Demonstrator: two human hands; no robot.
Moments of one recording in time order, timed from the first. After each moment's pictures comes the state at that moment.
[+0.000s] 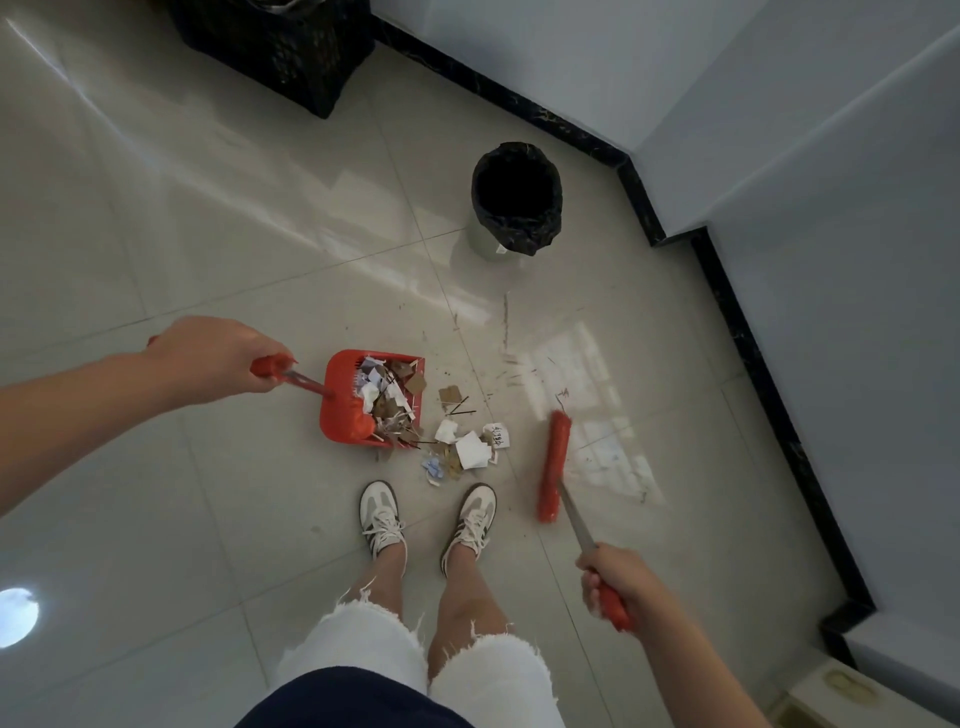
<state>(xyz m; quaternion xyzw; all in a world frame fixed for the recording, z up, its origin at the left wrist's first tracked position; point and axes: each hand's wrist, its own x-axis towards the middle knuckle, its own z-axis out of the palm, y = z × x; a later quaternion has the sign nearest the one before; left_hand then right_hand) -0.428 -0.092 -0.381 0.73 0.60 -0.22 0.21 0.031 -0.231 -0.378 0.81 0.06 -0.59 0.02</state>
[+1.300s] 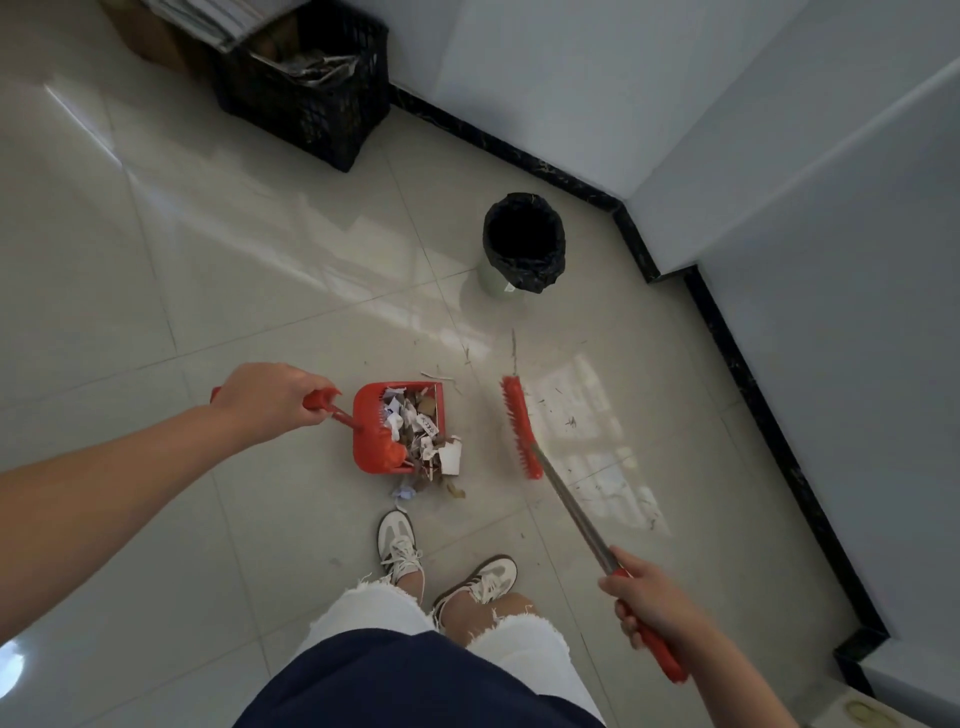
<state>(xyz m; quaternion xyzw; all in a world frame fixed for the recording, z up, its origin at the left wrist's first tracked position) -0.438 -0.115 -0.364 0.72 0.64 -0.15 0.20 0.016 -0.248 -0.326 0.76 0.24 -0.60 0.05</state>
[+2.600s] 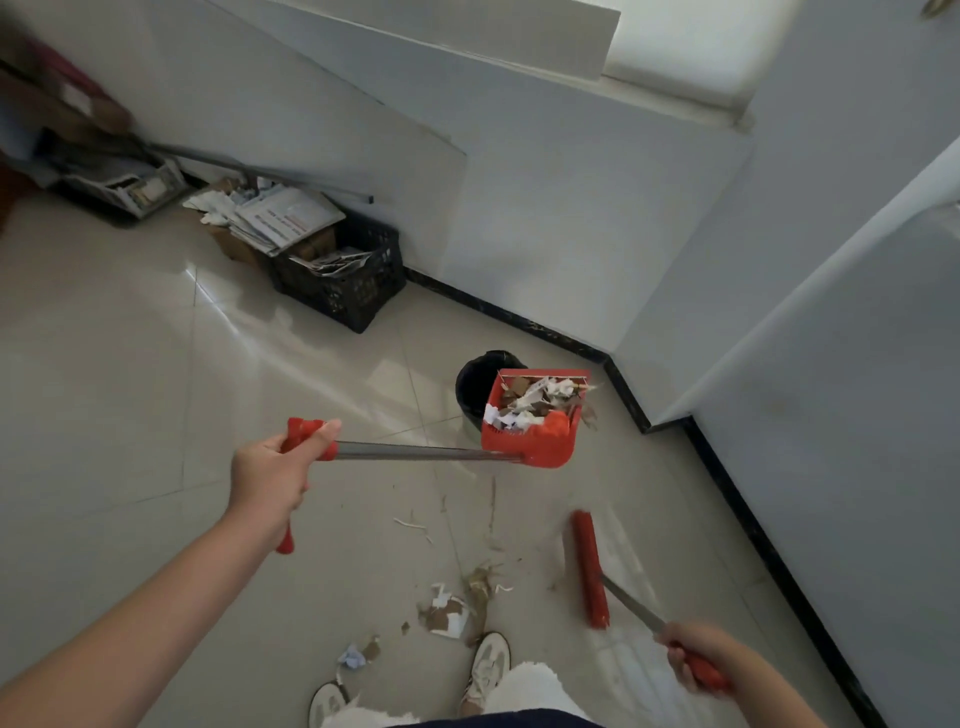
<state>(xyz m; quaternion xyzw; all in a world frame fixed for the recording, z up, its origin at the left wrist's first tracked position) -0.201 -0.015 -0.249 0.20 0.80 0.43 0.36 0.297 -0.018 -0.381 0.75 0.12 -0.64 0.05</state>
